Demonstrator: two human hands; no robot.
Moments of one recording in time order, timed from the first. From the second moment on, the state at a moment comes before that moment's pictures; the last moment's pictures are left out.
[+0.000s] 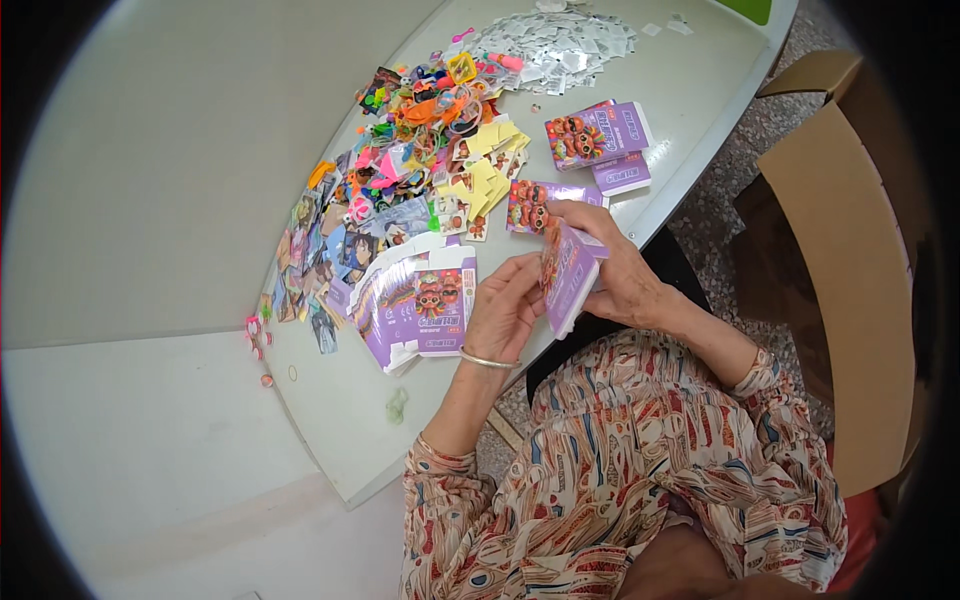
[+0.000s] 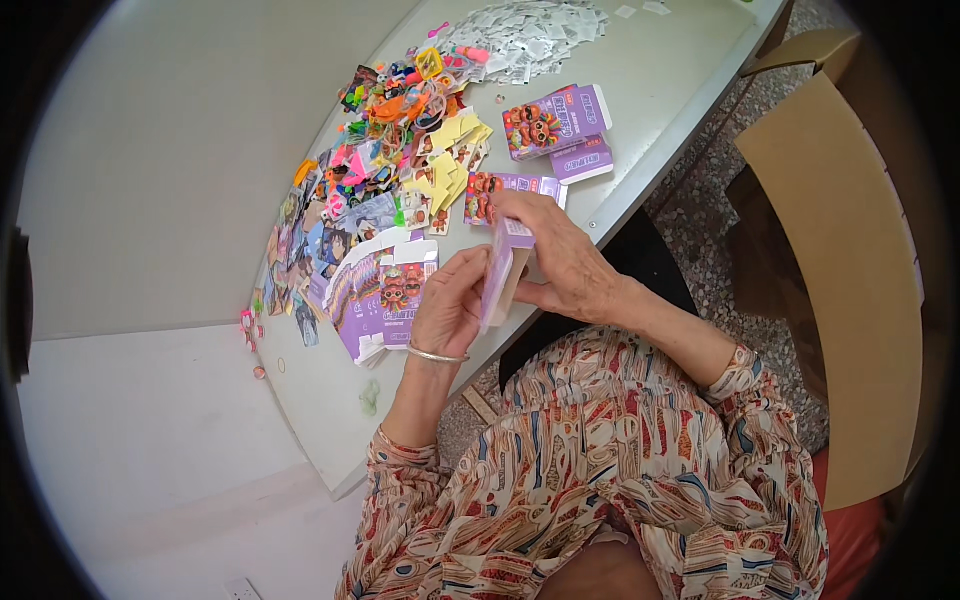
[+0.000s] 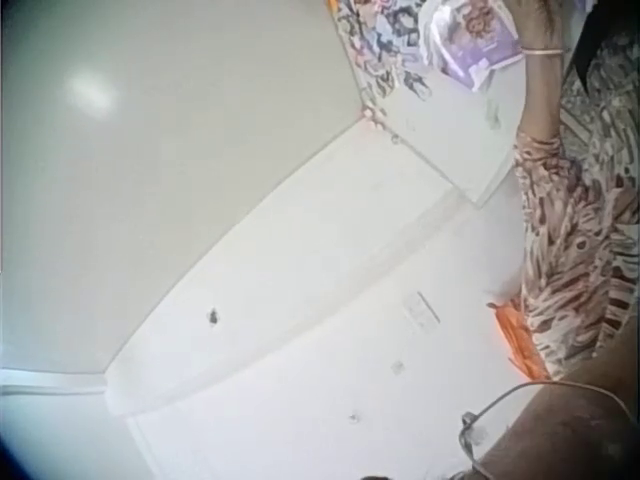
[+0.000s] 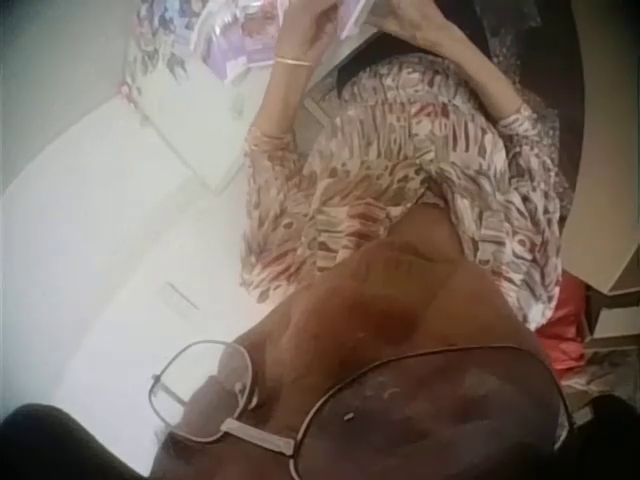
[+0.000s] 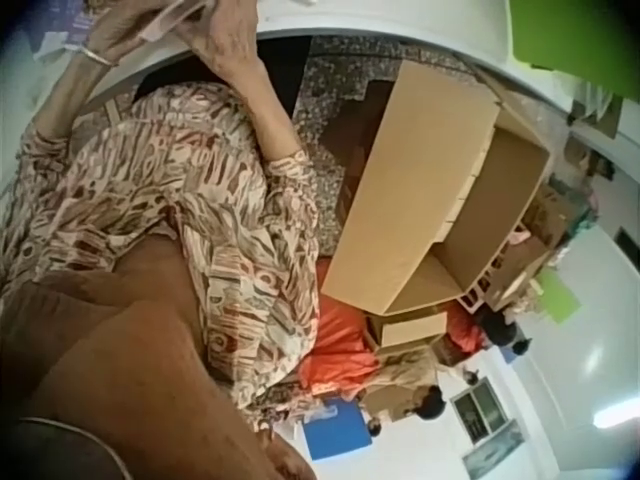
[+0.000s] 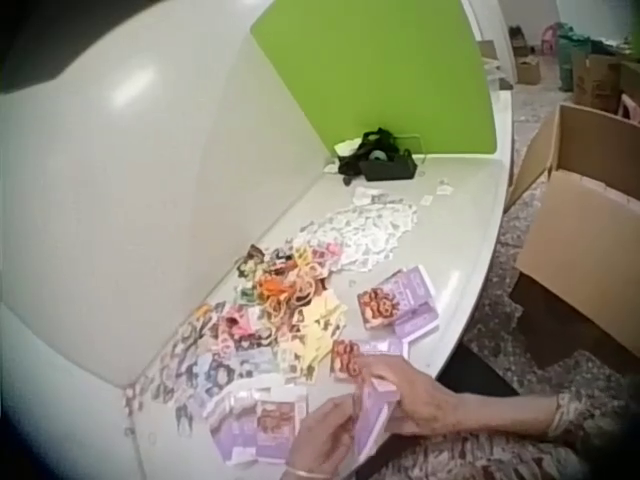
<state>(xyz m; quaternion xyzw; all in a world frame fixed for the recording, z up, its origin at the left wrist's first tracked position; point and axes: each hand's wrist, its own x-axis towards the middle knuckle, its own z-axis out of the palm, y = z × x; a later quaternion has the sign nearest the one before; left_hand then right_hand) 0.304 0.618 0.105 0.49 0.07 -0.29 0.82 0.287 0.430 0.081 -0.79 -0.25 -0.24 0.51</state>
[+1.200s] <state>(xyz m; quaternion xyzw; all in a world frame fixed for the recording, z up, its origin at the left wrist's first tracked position) 0.363 0.650 0.161 0.87 -0.20 0.02 0.44 0.300 0.431 0.136 -0.95 -0.20 -0.11 0.22</state>
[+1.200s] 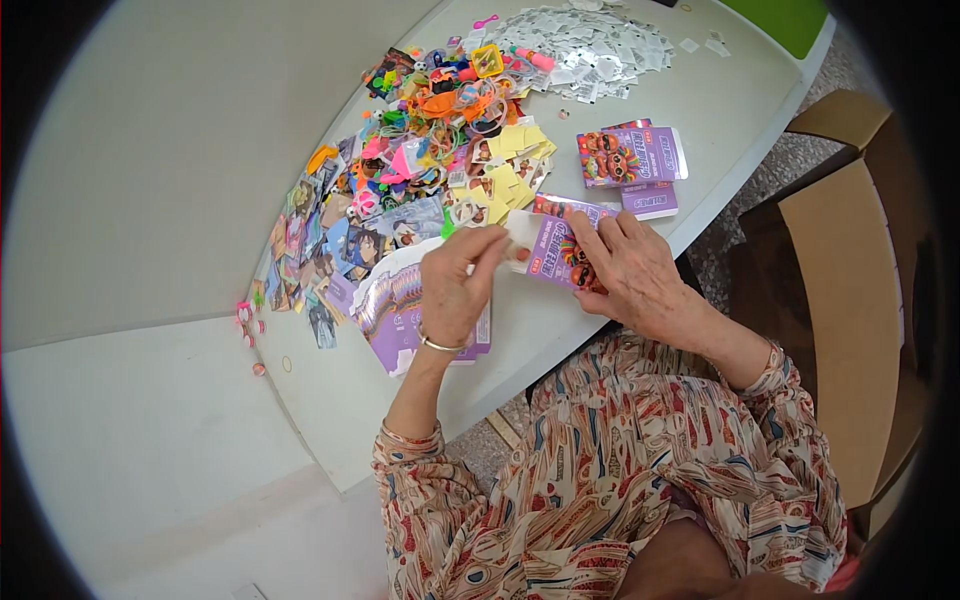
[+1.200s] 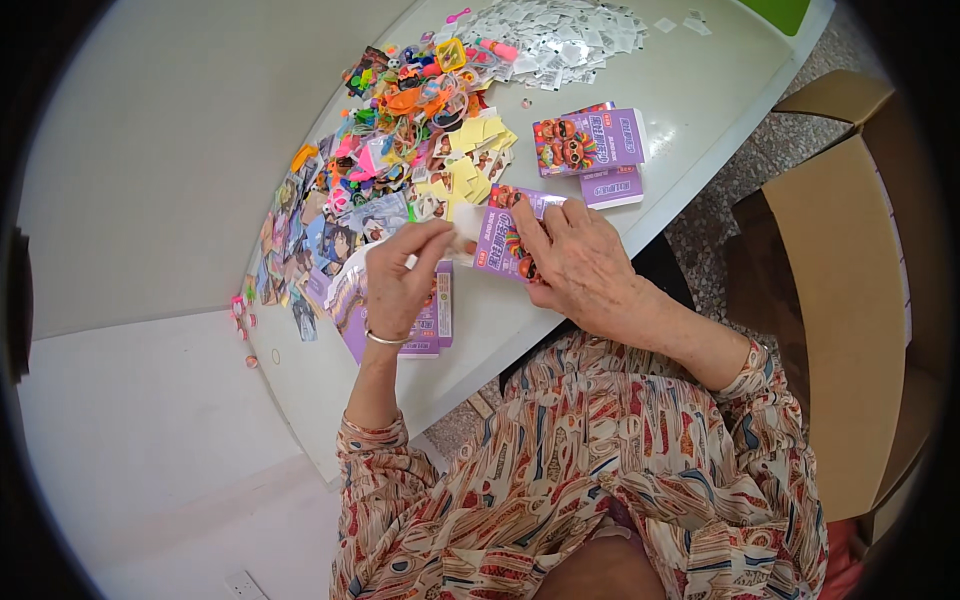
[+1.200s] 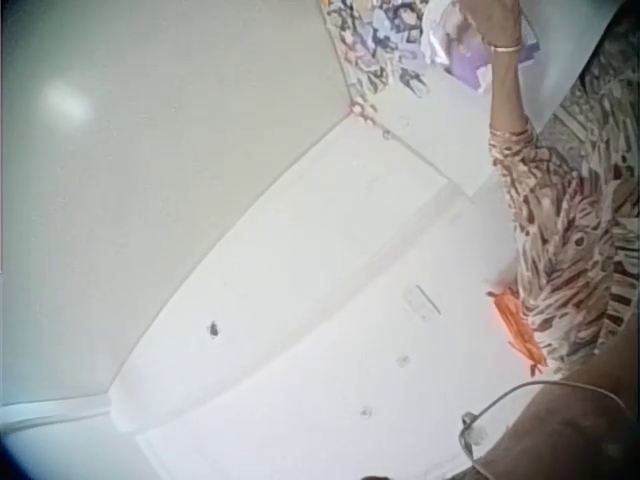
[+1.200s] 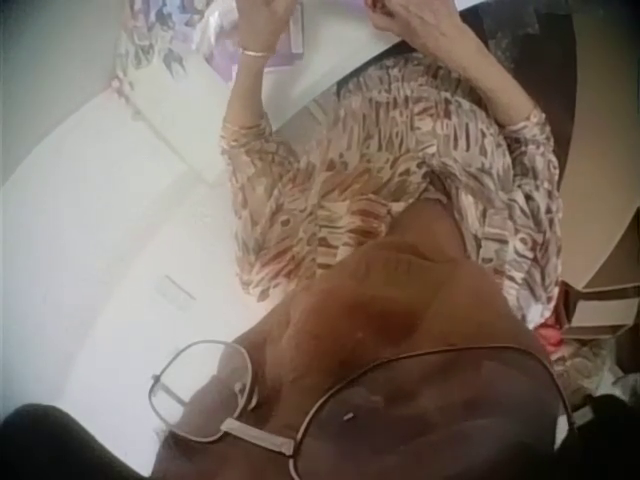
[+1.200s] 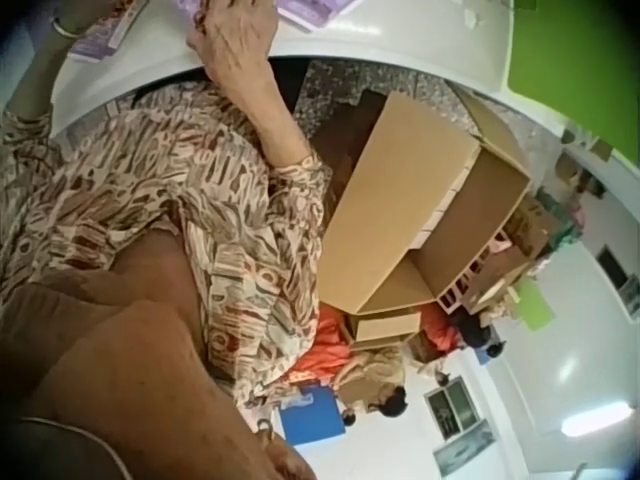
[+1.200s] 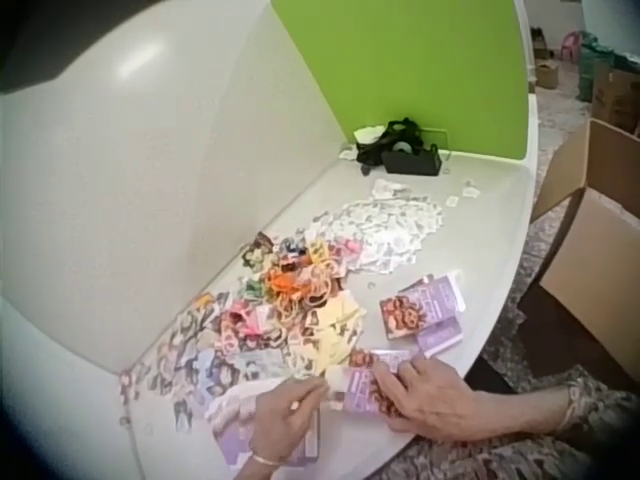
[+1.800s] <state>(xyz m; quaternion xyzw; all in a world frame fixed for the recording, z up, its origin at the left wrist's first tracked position) 0.432 0.683 0.084 0.94 -0.22 0.19 0.16 0.301 0.420 0.134 -0.95 -0.18 -0.10 0.24</state>
